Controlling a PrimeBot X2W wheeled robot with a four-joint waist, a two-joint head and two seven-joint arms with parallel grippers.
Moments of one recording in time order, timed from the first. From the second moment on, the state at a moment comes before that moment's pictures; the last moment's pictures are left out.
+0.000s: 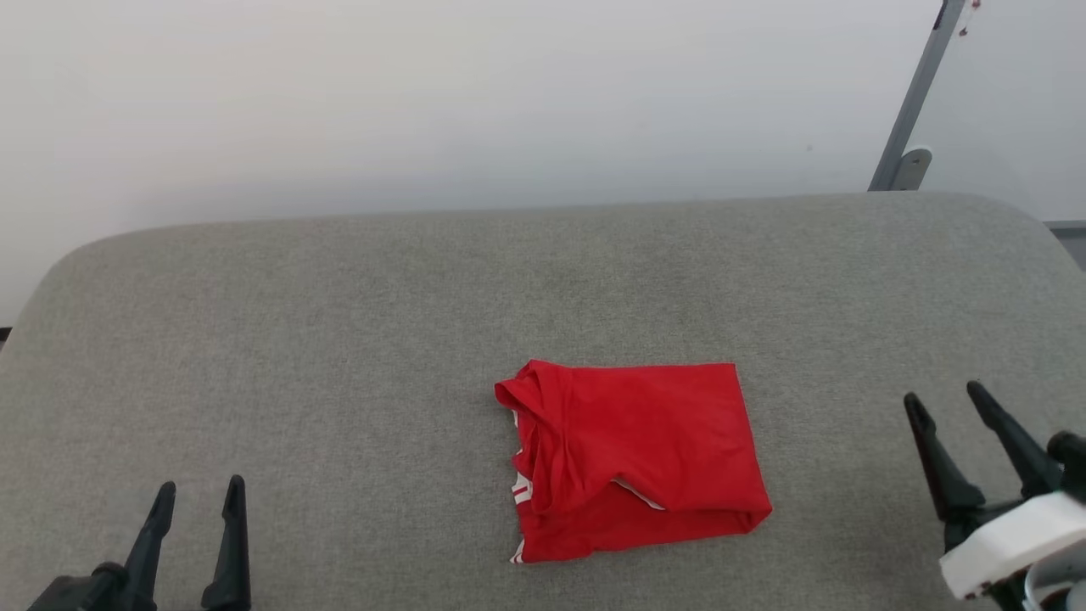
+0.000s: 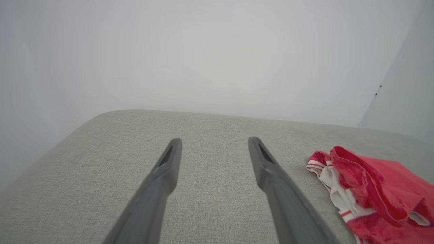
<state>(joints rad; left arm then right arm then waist) 0.15 0.23 0.05 0.10 -0.36 -0.13 -0.26 -0.06 -0.47 0.16 0.21 0.55 0.13 -0.17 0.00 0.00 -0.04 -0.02</state>
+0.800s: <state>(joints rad) 0.20 0.19 0.07 0.08 -0.32 -0.13 -0.26 0.03 -0.39 0.13 0.26 0.54 0.13 -0.26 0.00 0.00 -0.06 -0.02</state>
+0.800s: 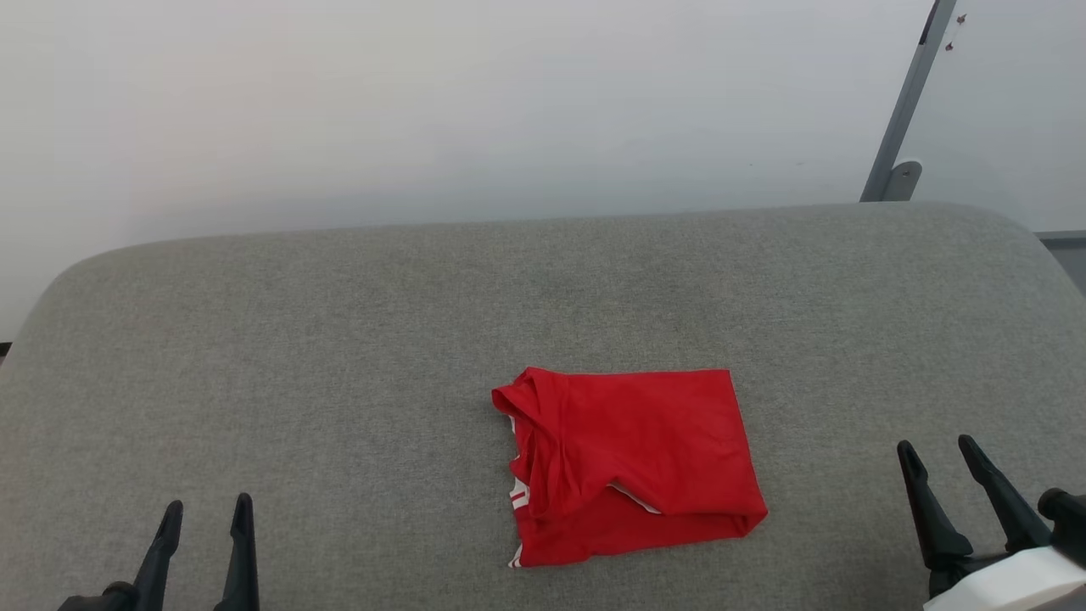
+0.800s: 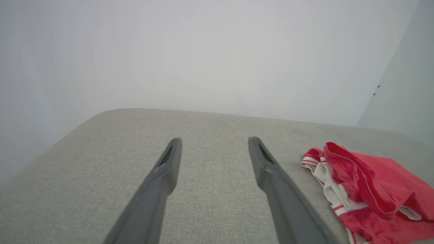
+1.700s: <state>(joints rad) 0.15 0.16 0.02 0.06 -0.30 -0.13 -0.26 -0.16 -0.45 0.26 0.33 0.67 0.13 0.06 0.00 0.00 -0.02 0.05</state>
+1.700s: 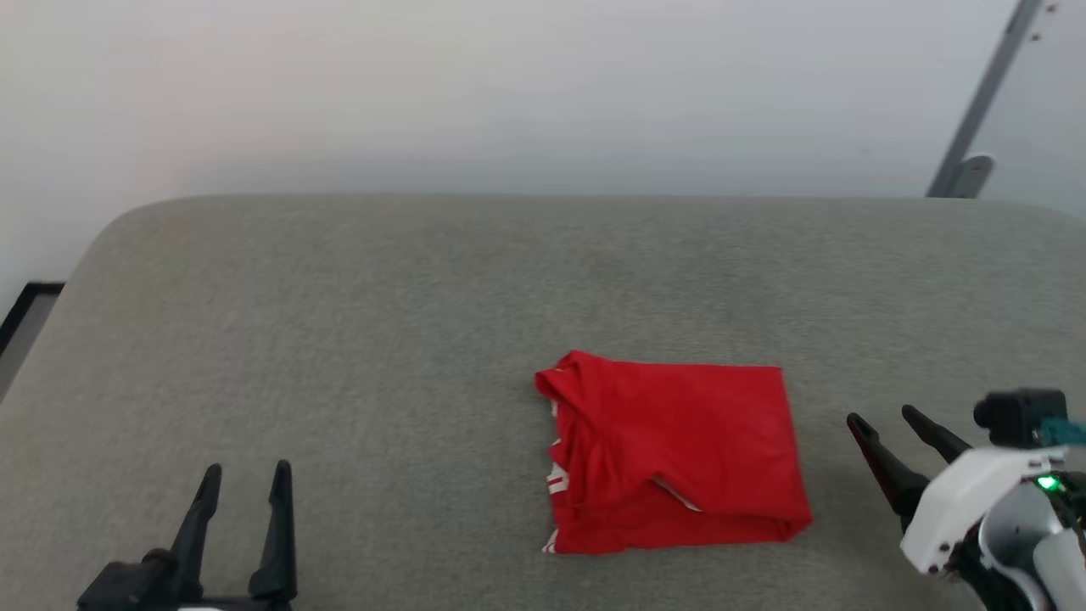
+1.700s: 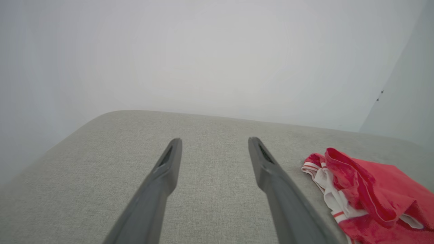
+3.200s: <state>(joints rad) -0.12 0.17 -0.10 0.12 -0.38 -0.13 -0.26 -0.52 -0.58 0.33 0.37 0.79 0.13 0.87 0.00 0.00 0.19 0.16</state>
